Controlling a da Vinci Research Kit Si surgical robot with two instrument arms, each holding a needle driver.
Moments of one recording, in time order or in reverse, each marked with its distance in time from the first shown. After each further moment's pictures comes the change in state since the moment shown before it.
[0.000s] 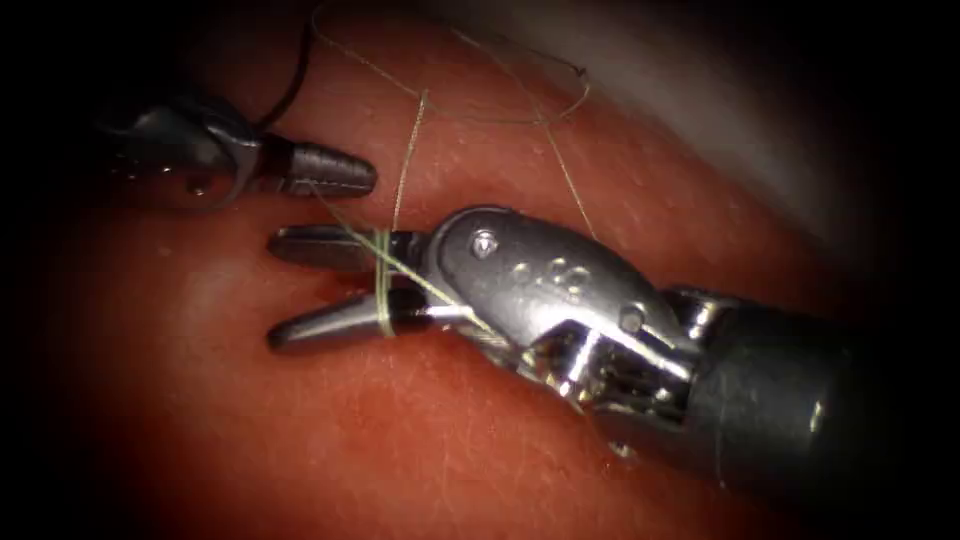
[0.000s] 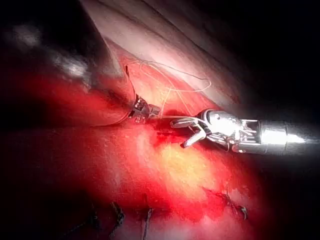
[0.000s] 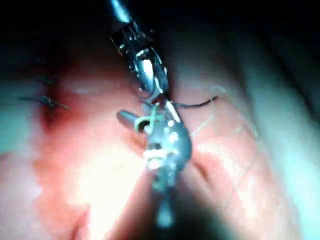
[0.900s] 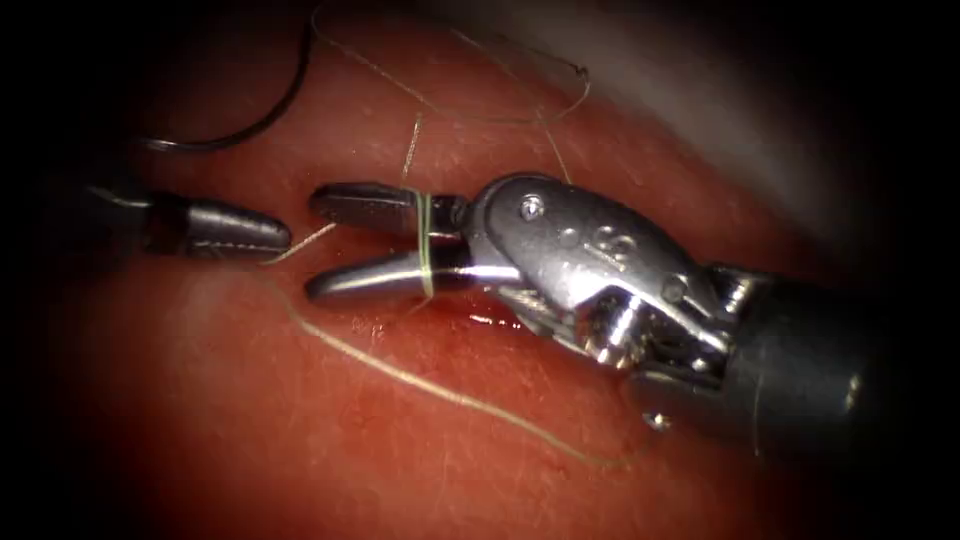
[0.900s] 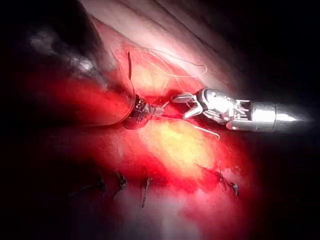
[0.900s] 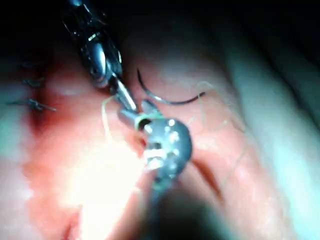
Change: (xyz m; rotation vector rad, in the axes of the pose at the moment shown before) right arm 0.001 0.001 -0.001 -0.054 0.024 0.003; left arm 0.004 0.001 -0.005 0.050 0.031 -0.065
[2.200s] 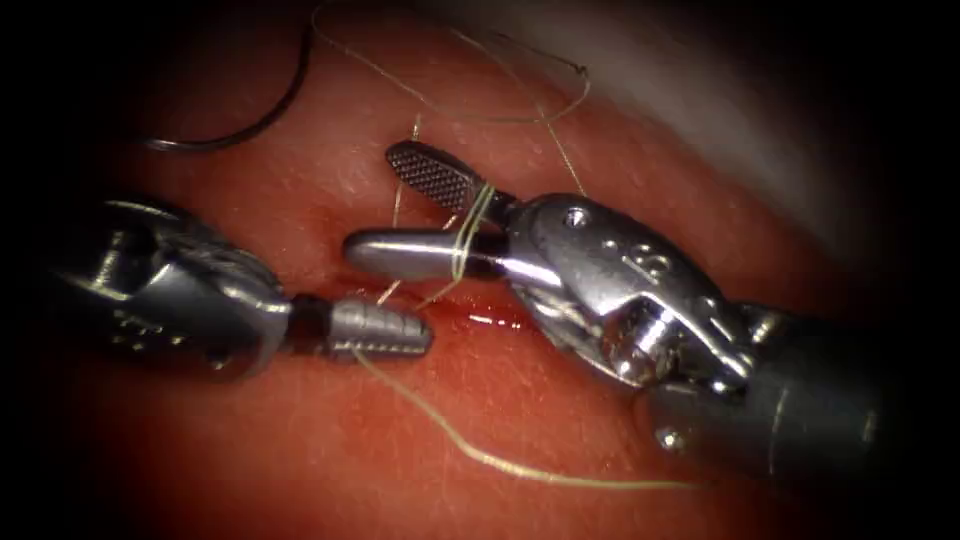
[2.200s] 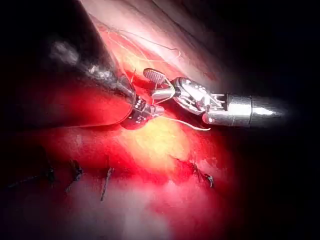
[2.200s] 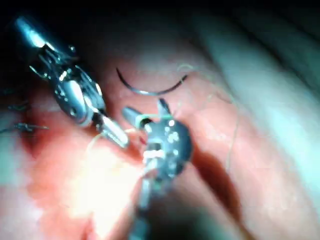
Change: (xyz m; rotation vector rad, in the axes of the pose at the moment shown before) right arm -0.001 0.001 -0.002 -0.487 0.091 0.190; left arm 0.005 0.003 0.006 -0.019 0.047 -0.023
